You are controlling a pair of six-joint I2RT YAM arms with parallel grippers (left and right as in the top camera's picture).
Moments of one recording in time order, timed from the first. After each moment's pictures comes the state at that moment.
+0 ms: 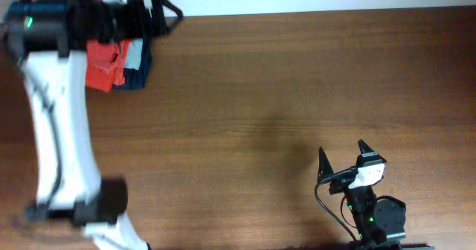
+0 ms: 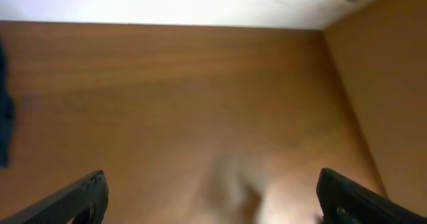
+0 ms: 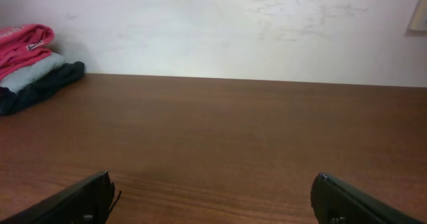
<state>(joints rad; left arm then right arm) -0.01 1.94 2.53 -1.43 0.60 -0.11 0.10 0.01 0.01 -0.07 -0.07 0.03</state>
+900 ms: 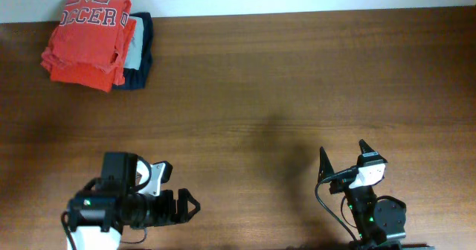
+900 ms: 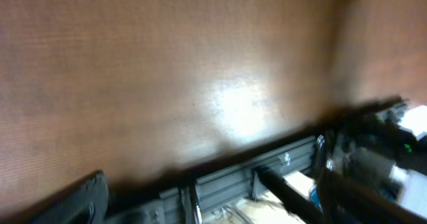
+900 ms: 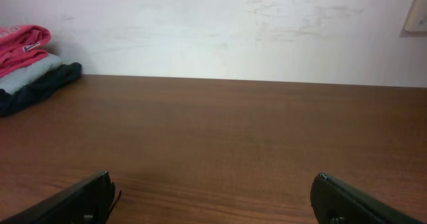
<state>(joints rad) -0.04 0.89 0.72 -1.26 0.51 -0.12 0.09 0.01 0.01 -0.07 -0.06 0.03</state>
